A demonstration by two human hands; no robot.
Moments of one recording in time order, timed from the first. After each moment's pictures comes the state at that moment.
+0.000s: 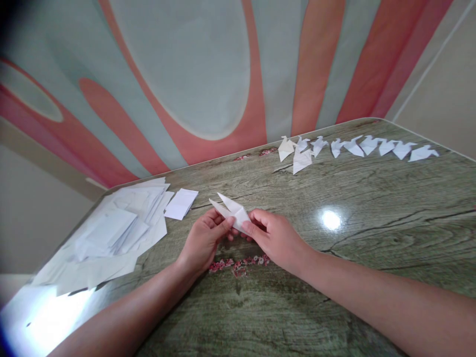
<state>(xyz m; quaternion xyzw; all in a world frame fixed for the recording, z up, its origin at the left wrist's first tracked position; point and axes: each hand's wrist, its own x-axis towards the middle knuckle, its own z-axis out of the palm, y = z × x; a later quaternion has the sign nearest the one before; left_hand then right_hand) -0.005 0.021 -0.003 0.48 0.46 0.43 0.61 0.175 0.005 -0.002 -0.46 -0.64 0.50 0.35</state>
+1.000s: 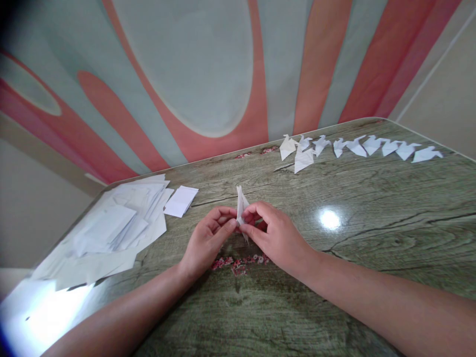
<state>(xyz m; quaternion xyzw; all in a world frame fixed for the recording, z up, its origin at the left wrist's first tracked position) 0.004 0.007 0.012 0.55 0.46 0.42 0.56 0.174 0.005 -0.009 -0.47 -0.66 0.41 0.41</state>
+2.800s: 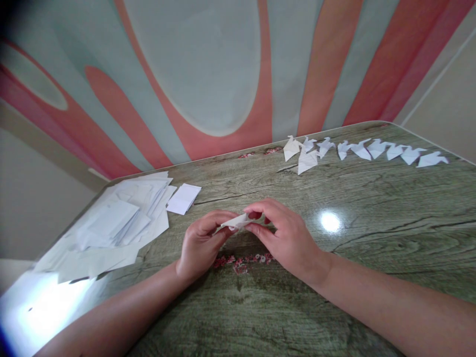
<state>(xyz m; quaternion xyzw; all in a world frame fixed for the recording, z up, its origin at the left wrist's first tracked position) -0.013 0.008 0.007 0.76 0.37 0.44 0.31 0.182 0.003 -0.003 -0.42 -0.75 0.23 0.46</state>
